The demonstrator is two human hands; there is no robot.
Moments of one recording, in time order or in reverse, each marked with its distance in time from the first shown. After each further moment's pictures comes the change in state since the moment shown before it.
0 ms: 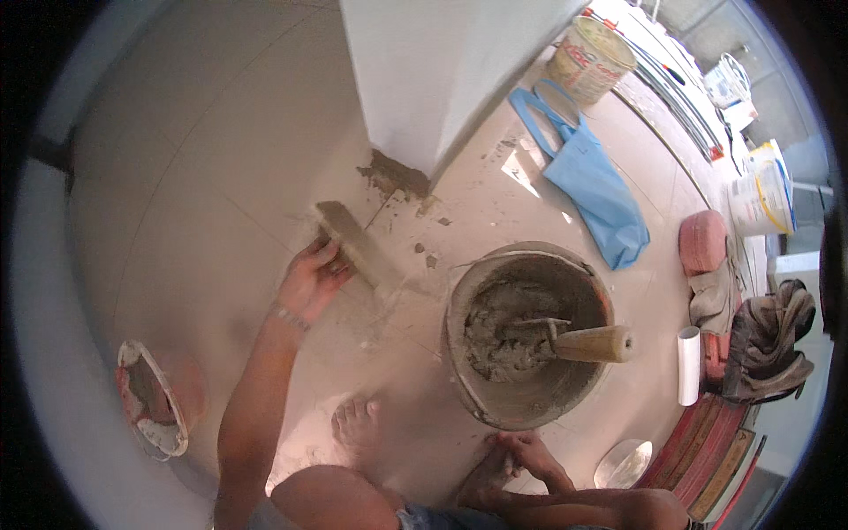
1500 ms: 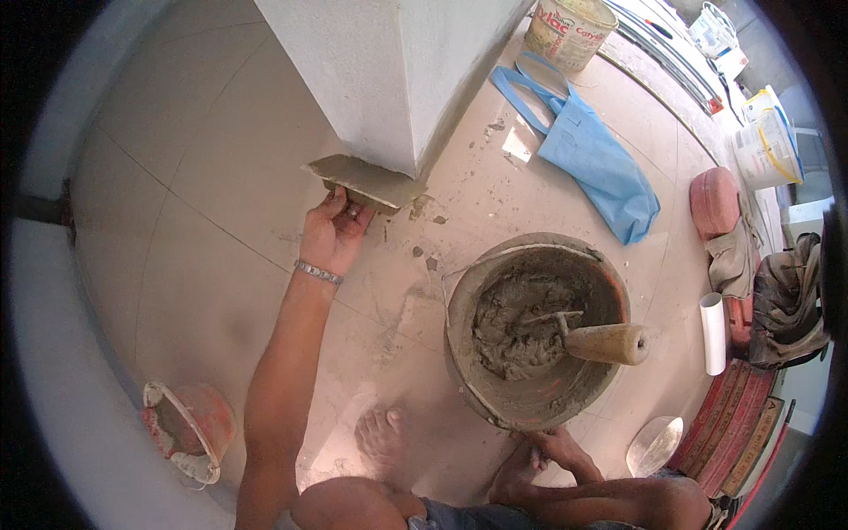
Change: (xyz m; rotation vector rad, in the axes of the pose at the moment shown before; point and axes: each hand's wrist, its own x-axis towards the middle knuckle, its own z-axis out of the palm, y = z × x) left_hand 0.091 0.000 0.060 -0.239 -0.060 0.104; right_hand 0.010 0.012 -0.011 0.009 0.065 0.053
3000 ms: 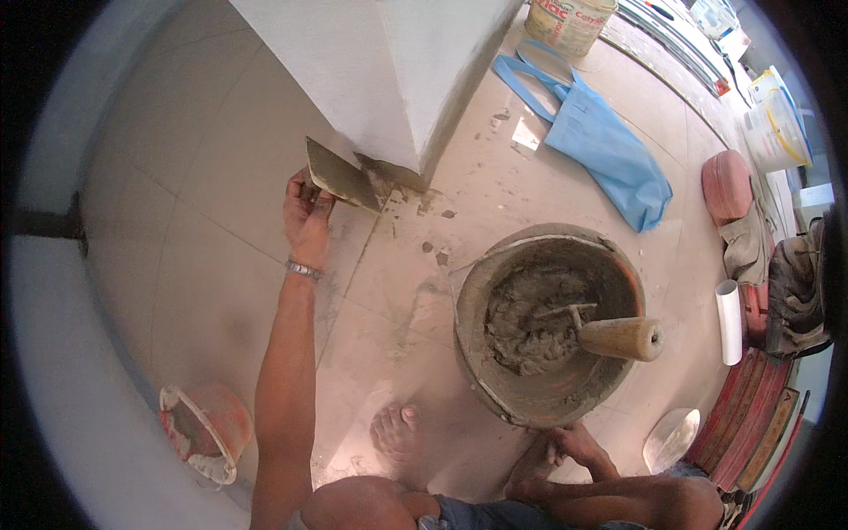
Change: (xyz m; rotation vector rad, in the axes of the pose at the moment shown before) left_hand 0.013 0.039 -0.033 0.778 -0.102 0.532; right_hand -0.003 -0.011 -0.001 0.077 -0.067 -0.040
